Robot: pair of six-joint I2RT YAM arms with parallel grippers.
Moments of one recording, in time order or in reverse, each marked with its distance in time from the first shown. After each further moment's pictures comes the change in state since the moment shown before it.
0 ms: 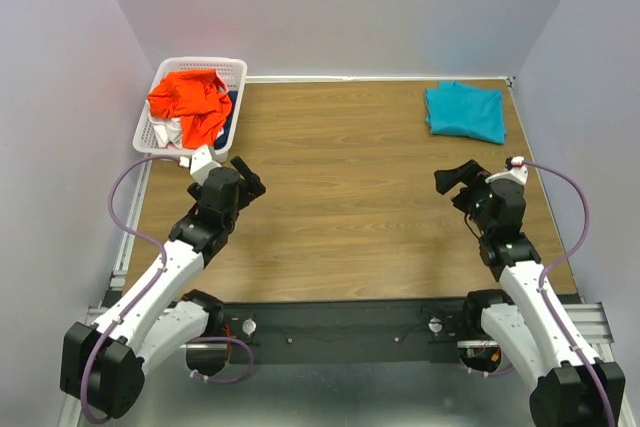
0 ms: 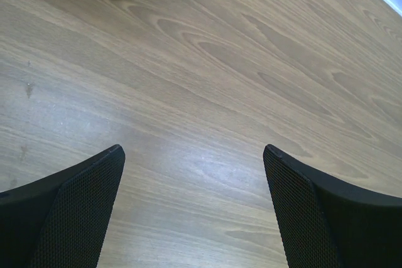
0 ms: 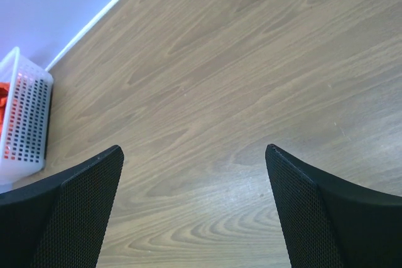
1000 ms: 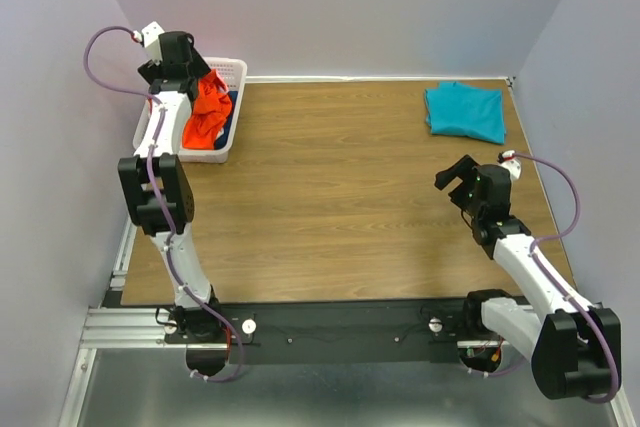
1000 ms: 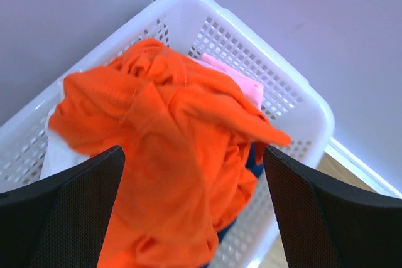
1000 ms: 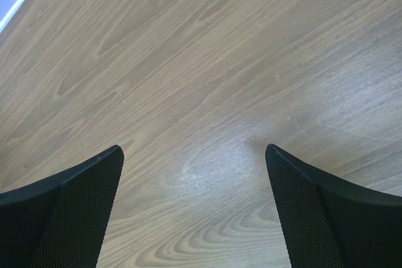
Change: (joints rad) left arm 0.489 1.094 1.236 -0.063 0.061 0.270; right arm 0.000 0.253 0.066 0.003 0.130 0.006
